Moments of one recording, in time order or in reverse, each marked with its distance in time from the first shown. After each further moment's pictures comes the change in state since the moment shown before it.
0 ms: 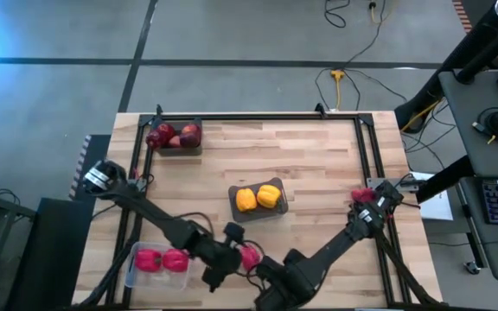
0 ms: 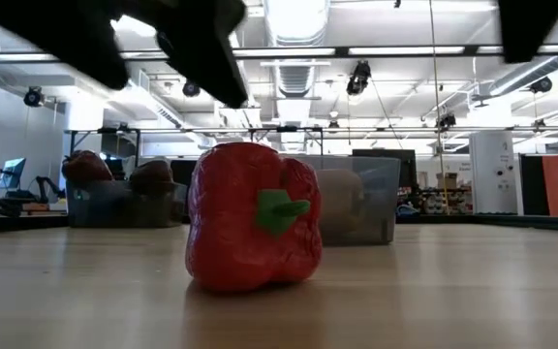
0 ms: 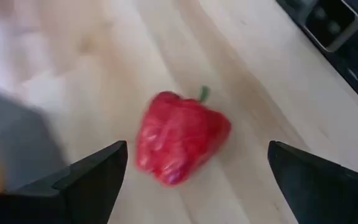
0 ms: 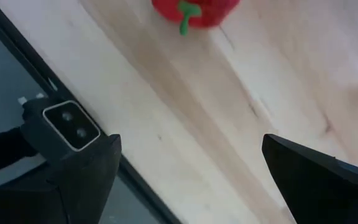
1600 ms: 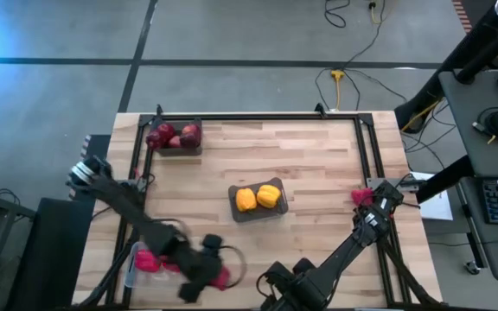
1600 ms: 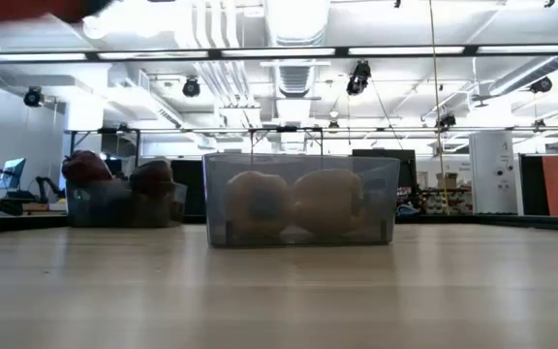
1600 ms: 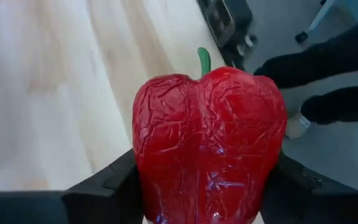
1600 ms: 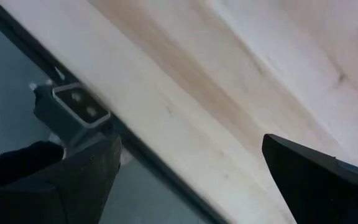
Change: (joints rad) left arm -0.123 -0.122 -0.007 -0.145 0.136 -0.340; right arm 0.066 -0.012 0.000 -0.012 0.032 0.198
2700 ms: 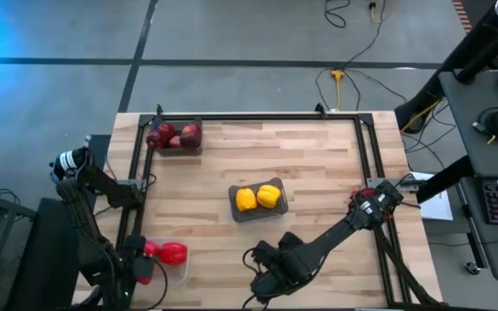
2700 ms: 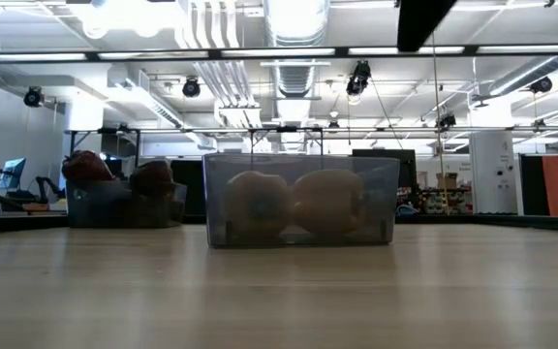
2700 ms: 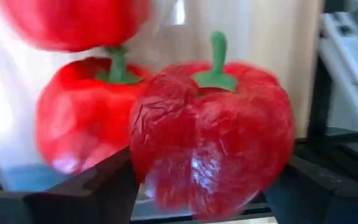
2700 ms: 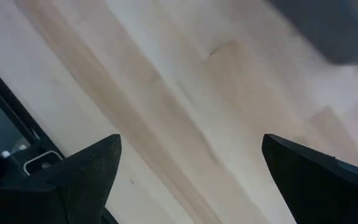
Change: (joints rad) left arm -0.549 -0.180 -0.166 -0.535 0.100 -0.817; right arm -0.128 -0.040 -0.002 -0.041 0.099 -0.290
